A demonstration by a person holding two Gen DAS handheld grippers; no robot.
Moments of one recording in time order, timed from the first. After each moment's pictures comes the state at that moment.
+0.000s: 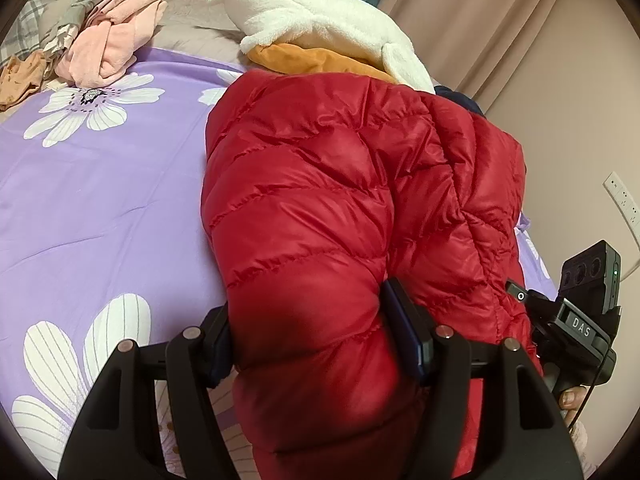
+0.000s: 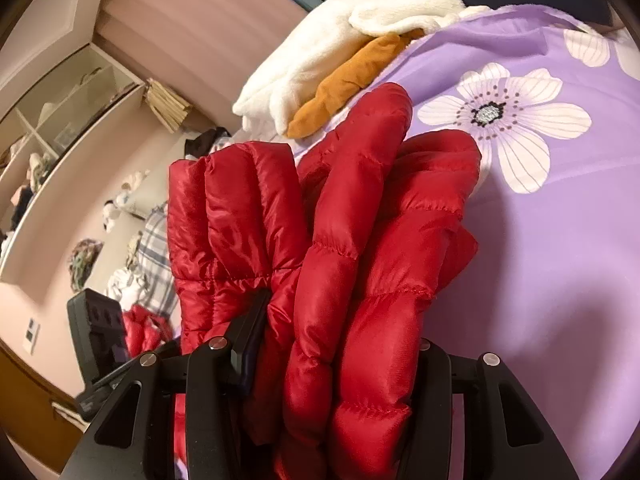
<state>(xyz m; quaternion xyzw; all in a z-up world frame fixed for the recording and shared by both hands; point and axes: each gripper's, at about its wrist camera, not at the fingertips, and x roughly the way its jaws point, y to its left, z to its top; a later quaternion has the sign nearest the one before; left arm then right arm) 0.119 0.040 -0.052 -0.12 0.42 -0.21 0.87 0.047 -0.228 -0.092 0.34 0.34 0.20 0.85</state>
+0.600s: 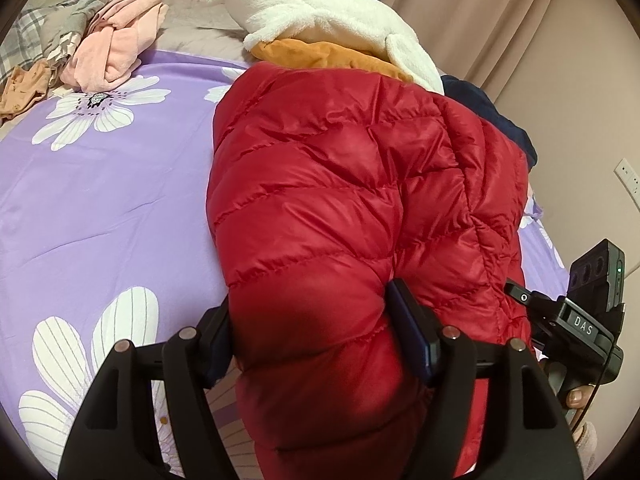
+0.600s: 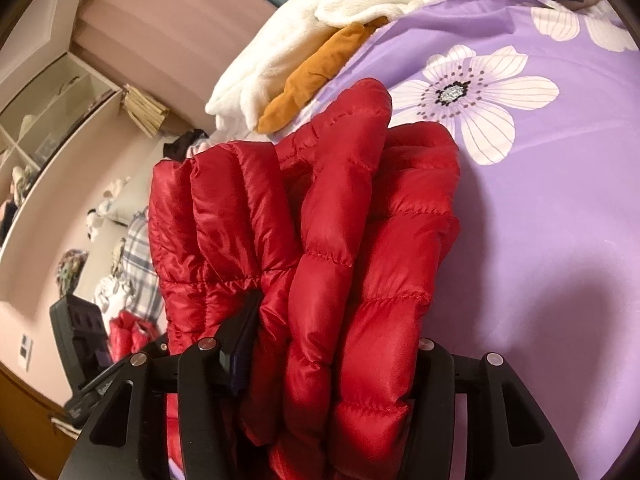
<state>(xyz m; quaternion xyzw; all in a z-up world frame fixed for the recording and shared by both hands) 0.117 0.036 -0.057 -0.09 0.43 -0.19 0.88 0.039 -0.235 -0.105 0.35 0.36 0.17 0.85</state>
